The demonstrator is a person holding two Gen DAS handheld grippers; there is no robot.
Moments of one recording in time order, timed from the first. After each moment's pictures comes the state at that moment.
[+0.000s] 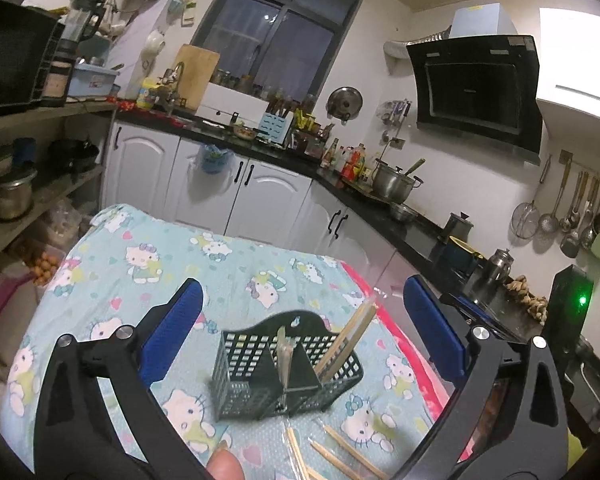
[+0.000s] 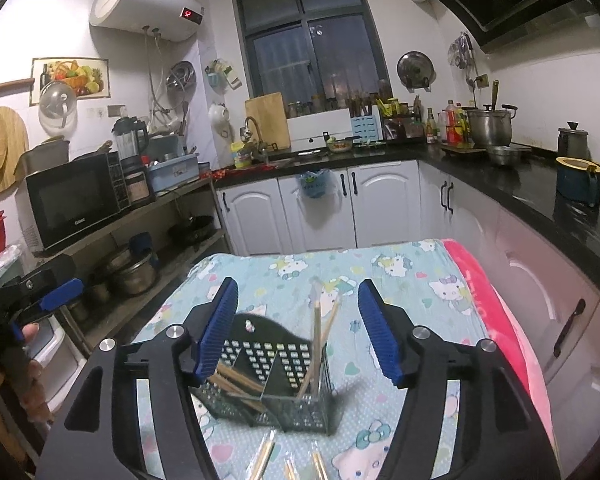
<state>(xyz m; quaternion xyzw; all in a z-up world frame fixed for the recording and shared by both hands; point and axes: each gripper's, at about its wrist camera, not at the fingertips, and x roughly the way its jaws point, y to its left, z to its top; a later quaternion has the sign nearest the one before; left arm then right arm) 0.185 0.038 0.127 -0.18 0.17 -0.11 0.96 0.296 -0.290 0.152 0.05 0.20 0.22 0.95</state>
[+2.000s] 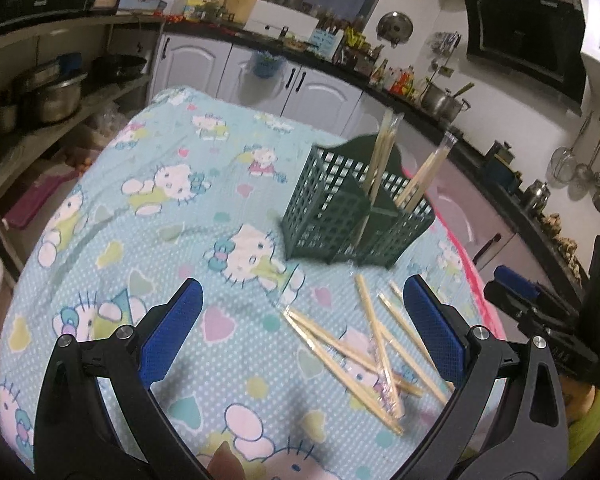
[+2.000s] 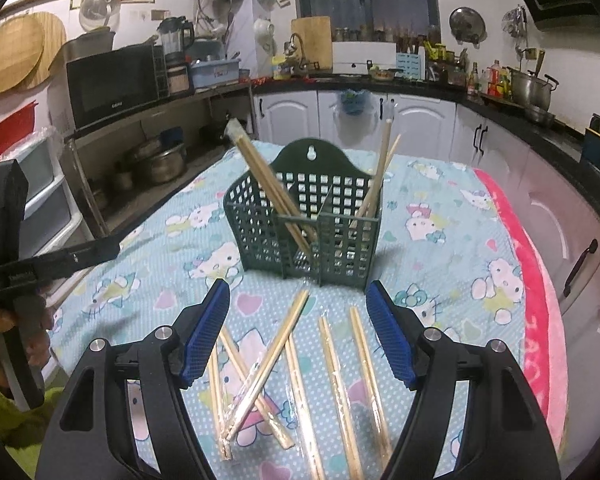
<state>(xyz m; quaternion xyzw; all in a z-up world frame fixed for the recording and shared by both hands) 0.110 0.063 0.006 -0.18 0.33 -0.06 0.92 0.206 -0.261 0.067 -0.06 0.32 0.28 0.90</state>
